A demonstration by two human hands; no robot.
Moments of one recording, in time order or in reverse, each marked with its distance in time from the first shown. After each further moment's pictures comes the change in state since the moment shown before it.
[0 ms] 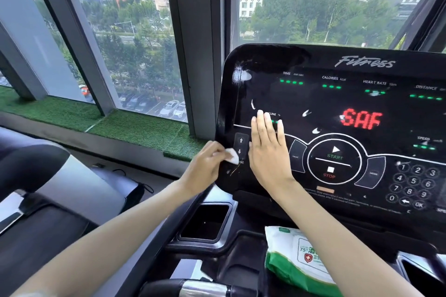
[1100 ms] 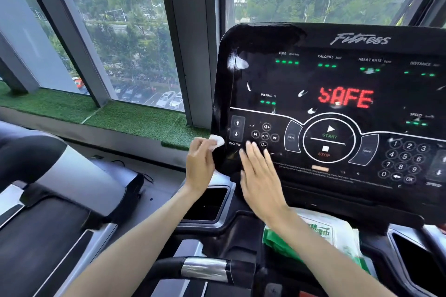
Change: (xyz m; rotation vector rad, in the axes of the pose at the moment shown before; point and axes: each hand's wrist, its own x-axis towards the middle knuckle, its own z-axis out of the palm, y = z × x) left_hand -0.032 0.017 0.031 -0.060 0.338 -0.413; right_hand -0.090 -0.030 0.007 0.286 -0.072 -0.037
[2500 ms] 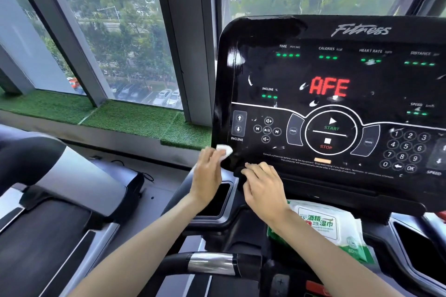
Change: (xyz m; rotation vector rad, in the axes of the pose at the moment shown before) left_hand -0.033 -0.003 0.004 0.081 -0.111 0.172; right_hand -0.020 -0.007 0.013 0.186 0.129 0.004
